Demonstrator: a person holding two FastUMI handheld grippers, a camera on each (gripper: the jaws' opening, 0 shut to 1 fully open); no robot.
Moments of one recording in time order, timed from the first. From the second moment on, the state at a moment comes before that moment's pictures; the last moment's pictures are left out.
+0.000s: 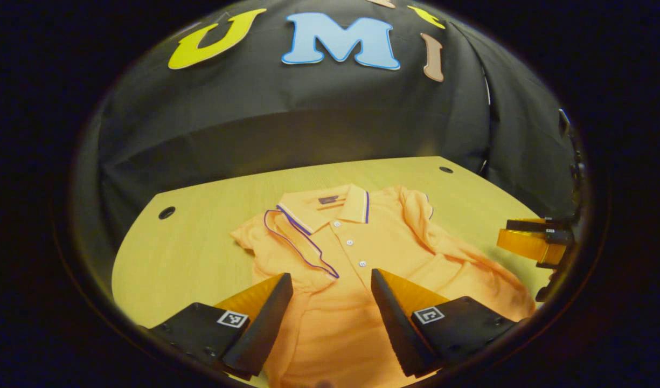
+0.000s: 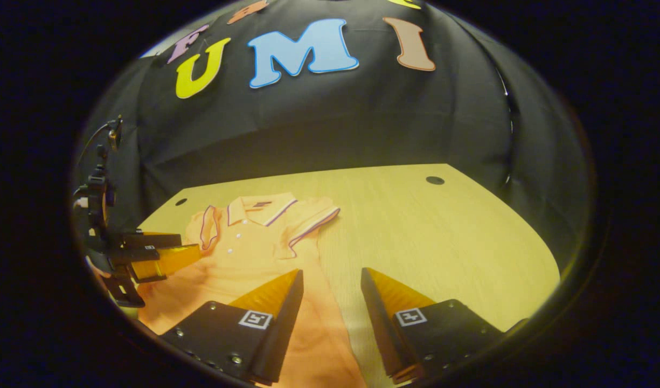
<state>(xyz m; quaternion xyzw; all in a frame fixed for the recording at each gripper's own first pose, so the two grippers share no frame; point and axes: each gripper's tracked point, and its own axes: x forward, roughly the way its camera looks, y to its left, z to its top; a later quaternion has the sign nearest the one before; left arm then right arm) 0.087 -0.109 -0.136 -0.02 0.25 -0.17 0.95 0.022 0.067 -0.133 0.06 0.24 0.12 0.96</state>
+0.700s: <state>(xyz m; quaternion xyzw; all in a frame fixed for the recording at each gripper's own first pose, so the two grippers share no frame) -0.096 -0.049 -0.154 -0.04 0.28 -0.11 0.95 -0.114 0.049 -0.126 0.02 0.23 0.15 0.96</state>
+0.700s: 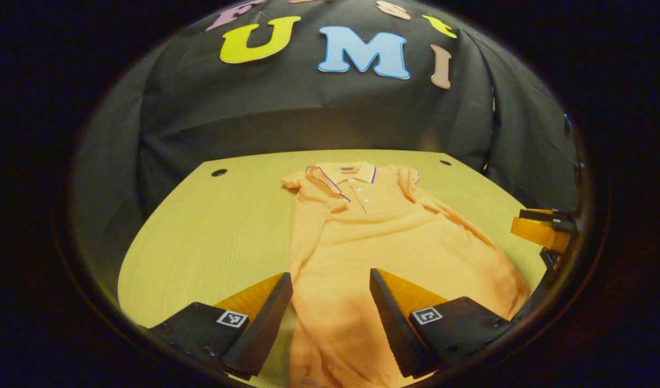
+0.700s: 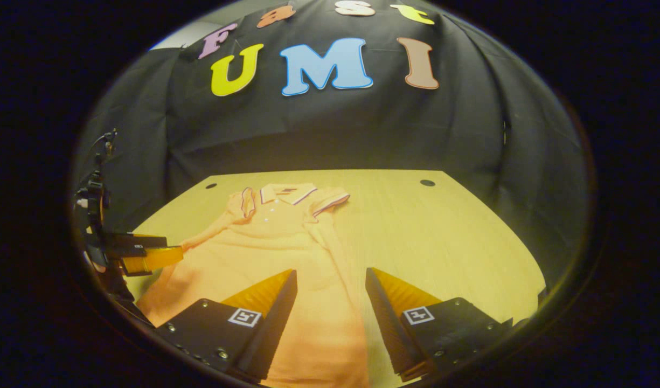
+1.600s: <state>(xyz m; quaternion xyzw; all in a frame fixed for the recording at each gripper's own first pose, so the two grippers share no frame) -0.194 -0.028 -0.206 -0.04 0.29 -0.06 0.96 -0.192 0.035 -0.208 0.00 0.30 0.13 0.95</state>
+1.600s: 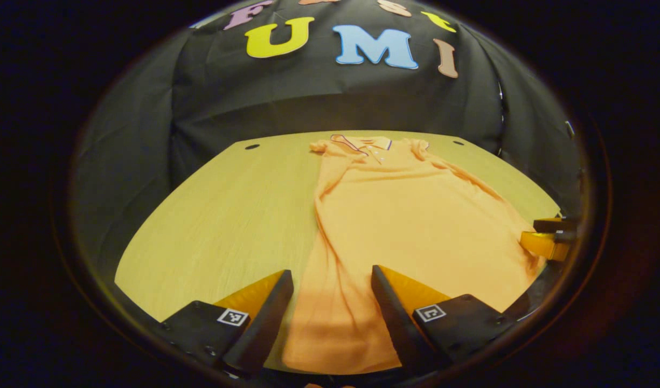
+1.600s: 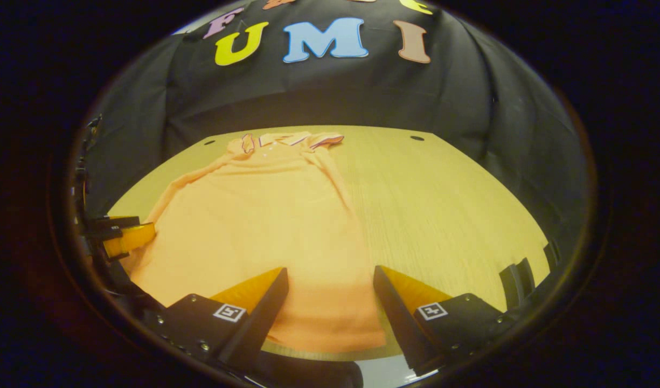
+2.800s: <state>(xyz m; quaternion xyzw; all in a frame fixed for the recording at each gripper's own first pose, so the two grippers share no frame) -0.132 -0.018 -0.122 -0.12 0.23 -0.13 0.96 -0.140 0.094 -0.058 0.00 0.17 0.21 0.96</state>
